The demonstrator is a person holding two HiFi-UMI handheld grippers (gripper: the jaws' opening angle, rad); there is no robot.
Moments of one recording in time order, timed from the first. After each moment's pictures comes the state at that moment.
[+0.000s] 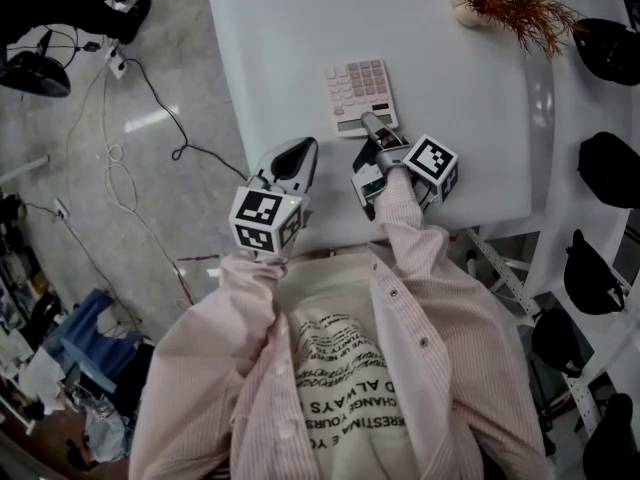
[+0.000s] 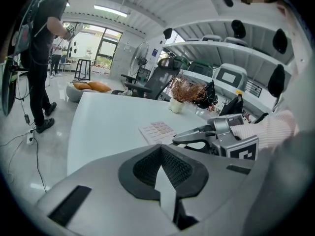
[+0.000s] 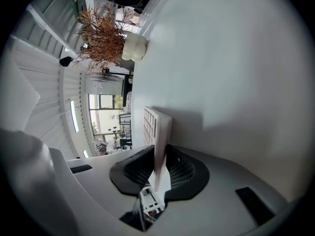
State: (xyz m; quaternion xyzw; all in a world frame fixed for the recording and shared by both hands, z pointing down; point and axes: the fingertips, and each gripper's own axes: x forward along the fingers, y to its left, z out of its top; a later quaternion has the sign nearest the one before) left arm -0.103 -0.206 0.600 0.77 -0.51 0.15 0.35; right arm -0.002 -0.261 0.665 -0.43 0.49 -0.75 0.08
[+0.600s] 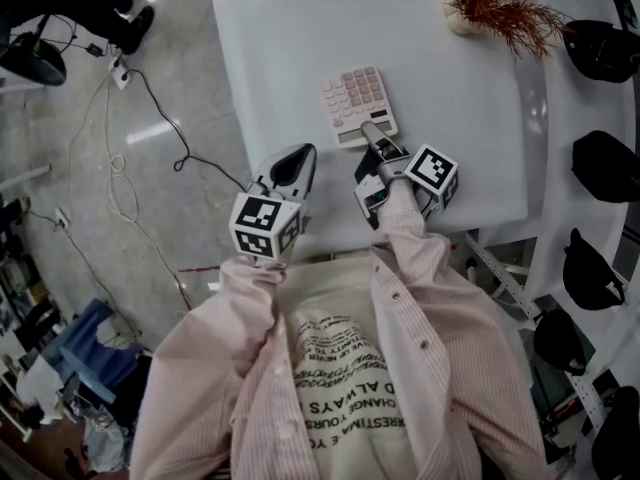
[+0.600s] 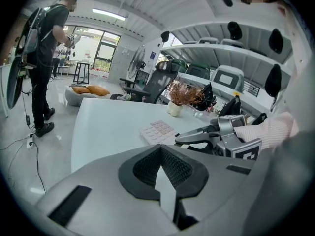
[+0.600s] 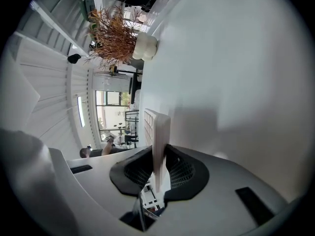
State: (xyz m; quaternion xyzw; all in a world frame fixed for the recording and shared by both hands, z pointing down) left arm -0.104 -0.210 0.589 0.78 -0.51 0.15 0.33; right arm 0.001 -0.263 0.648 -0.42 0.52 -0.74 0.08
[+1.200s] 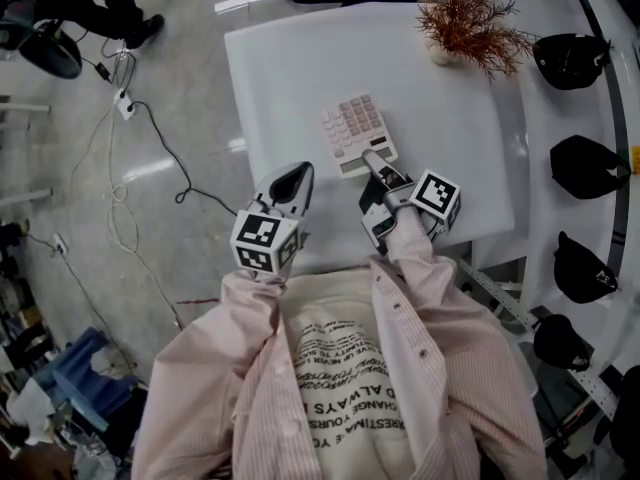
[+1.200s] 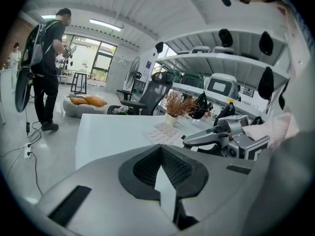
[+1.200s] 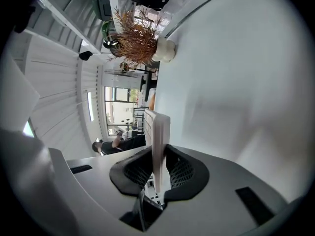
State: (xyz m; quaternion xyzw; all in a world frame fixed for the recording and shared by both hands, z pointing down) left arm -0.111 -0.214 0.545 0.80 -0.51 0.12 0.28; right arm 0.005 -0.254 0.590 -0.39 0.56 -0.72 0.09
